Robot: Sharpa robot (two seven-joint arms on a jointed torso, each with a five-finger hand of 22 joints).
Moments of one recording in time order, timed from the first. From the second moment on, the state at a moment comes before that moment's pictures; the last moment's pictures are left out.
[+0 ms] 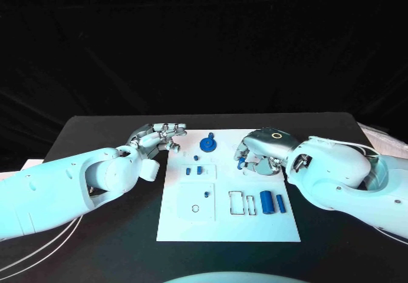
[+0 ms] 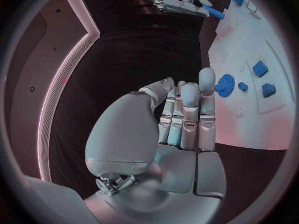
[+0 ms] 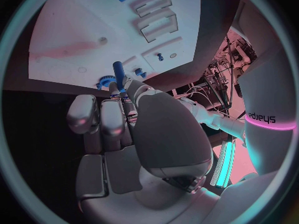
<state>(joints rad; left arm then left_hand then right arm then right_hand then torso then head) 1.13 -0.87 -0.02 1.54 0.08 -0.25 0.30 1.37 -0.13 0.47 -0.01 0.12 1.06 0.17 0.12 0.08 1.14 0.09 0.23 0.09 1.25 0.01 1.07 0.58 0.16 1.24 0.11 0.56 1.02 1.20 -0.98 -0.01 1.92 -1.78 -0.15 -0.28 1.51 -0.06 0.40 0.09 0.07 1.15 0.14 0.08 0.08 1.16 0.10 0.15 0.06 1.47 -0.01 1.20 1.03 0.12 1.27 0.09 1.27 1.06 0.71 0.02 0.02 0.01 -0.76</state>
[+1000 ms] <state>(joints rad) 1.13 -0.87 -0.02 1.54 0.08 -0.25 0.30 1.37 -0.13 0.47 -0.01 0.12 1.06 0.17 0.12 0.08 1.14 0.10 0.23 0.09 1.25 0.01 1.07 0.58 0.16 1.24 0.11 0.56 1.03 1.04 -0.72 -0.03 1.83 -1.70 -0.17 -0.20 1.50 -0.09 0.45 0.04 0.07 1.15 0.14 0.08 0.07 1.16 0.10 0.13 0.06 1.47 -0.01 1.20 1.03 0.12 1.28 0.09 1.28 1.06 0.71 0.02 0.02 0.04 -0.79</state>
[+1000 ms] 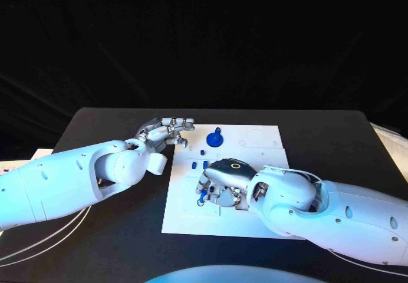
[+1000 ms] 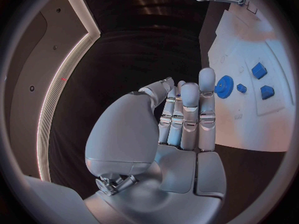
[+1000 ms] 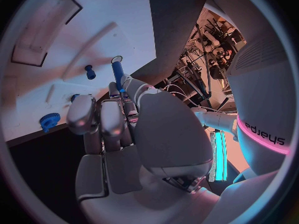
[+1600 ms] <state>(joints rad) 1.13 -0.86 -0.02 1.54 0.08 -0.25 0.30 1.37 -0.13 0.47 -0.01 0.12 1.06 0.17 0.12 0.08 1.14 0.10 0.23 0.09 1.25 0.01 1.07 0.58 0.16 1.24 0.11 0.56 1.02 1.02 -0.70 -0.03 1.79 -1.70 -0.16 -0.19 1.50 -0.09 0.45 0.04 0.07 1.15 0.14 0.08 0.07 1.17 0.11 0.13 0.06 1.47 -0.01 1.19 1.02 0.12 1.28 0.09 1.28 1.06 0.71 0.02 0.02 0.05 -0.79</state>
